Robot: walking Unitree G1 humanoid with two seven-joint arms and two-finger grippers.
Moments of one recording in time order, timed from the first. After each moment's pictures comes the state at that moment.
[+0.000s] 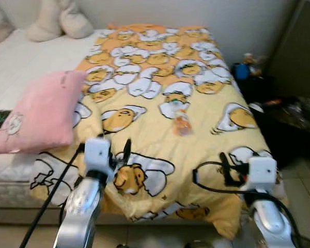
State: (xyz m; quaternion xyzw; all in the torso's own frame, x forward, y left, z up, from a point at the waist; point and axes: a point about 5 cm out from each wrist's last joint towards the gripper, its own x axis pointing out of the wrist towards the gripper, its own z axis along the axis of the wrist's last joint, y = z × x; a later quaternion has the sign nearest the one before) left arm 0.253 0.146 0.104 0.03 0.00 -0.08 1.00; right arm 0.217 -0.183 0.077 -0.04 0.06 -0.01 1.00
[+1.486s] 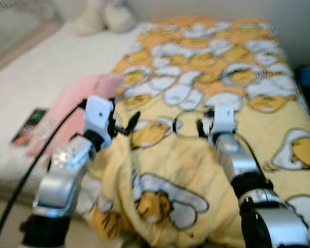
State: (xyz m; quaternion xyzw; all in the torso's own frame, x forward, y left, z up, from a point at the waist) left arm 0.286 0.150 0.176 0.08 -0.02 -0.25 0.97; right arm 0.355 -0.159 0.074 -0.03 0.20 -0.04 0.98
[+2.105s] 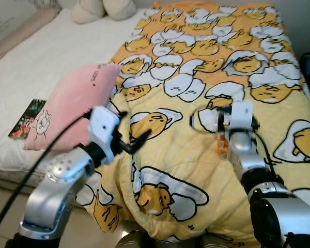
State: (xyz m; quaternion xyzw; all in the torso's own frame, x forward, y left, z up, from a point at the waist) left arm 0.254 0.139 0.166 0.07 0.04 -0.32 0.94; right arm 0.356 -0.192 0.075 -0.08 0.15 -0.13 0.98
